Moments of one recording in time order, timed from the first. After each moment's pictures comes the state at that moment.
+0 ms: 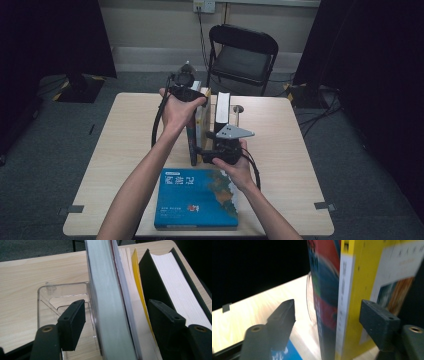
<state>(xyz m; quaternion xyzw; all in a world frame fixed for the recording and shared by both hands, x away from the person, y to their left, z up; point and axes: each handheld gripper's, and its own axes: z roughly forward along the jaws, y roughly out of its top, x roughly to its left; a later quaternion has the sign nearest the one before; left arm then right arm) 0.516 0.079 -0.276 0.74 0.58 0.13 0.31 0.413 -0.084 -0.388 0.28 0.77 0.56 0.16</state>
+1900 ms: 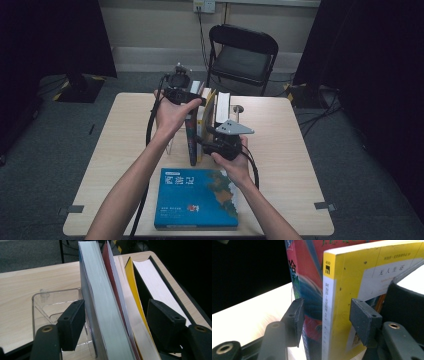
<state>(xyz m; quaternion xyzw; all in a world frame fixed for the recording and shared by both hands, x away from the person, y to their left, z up) 0.497 0.093 -0.272 0.74 0.54 0.13 0.38 0.417 -0.081 -0.378 0.31 0.75 0.55 0.21</state>
